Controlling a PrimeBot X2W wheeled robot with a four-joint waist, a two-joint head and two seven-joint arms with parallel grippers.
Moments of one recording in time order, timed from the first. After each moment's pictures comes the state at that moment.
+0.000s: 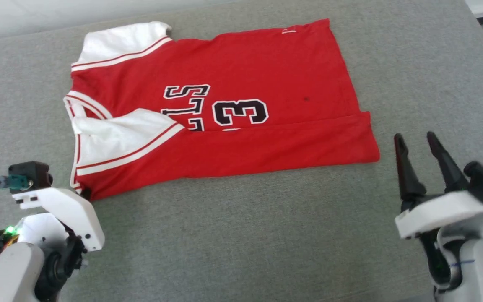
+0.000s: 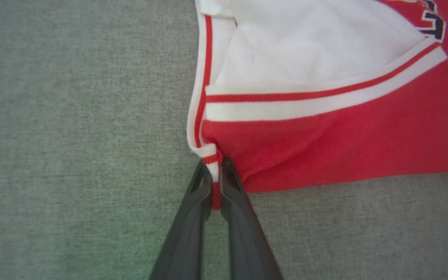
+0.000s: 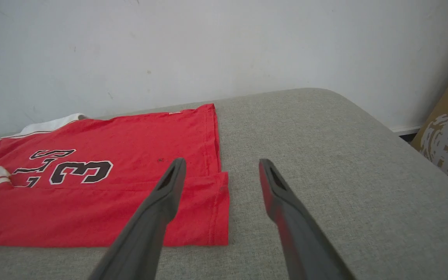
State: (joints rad) left arm -0.20 0.58 -0.27 0.02 -0.71 0.36 0.48; right arm -0.16 -0.05 -0.06 0.06 0.21 0.13 -0.07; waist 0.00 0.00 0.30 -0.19
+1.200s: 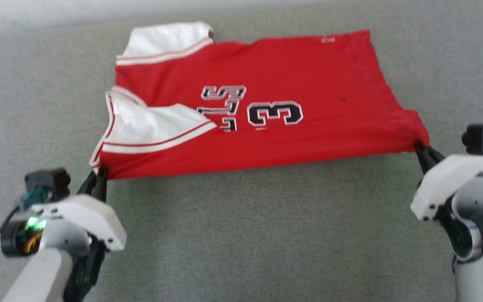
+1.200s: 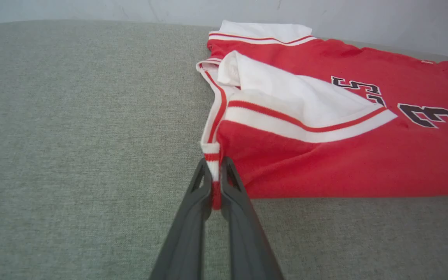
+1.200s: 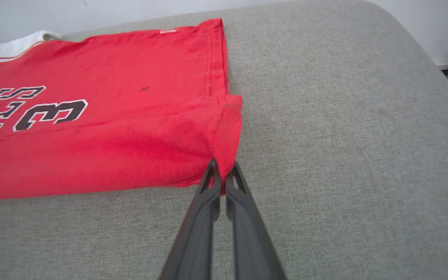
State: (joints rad) left arm -0.22 0.49 -0.31 0.06 -0.63 0.29 0.13; right arm -0.29 -0.05 -0.18 0.09 0.16 0.13 0.48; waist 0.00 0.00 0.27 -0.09
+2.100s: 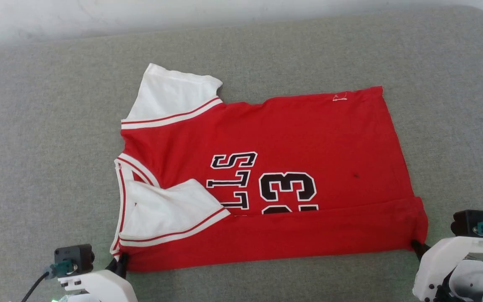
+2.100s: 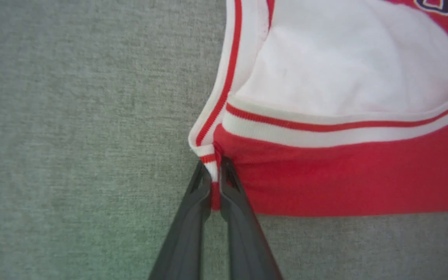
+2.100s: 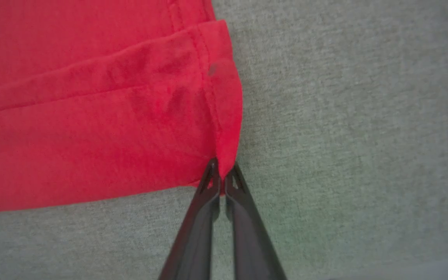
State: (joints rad) left arm 0.08 0.49 -0.36 -0.03 -0.68 0.37 0.22; right arm 0.00 -0.05 -0.21 0.12 0.19 0.13 0.57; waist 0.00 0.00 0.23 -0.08
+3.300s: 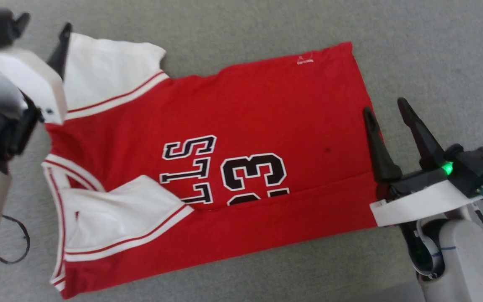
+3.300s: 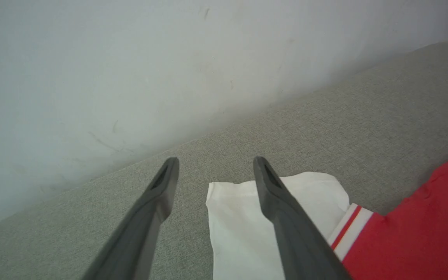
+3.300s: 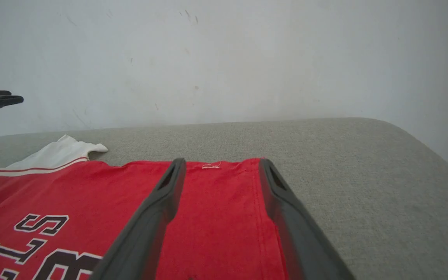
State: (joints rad) left arm -0.78 0.65 -0.38 0.25 -0.50 0.04 0.25; right arm -0.24 -0.12 0.12 -0.01 0.26 0.13 -0.16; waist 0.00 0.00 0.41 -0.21
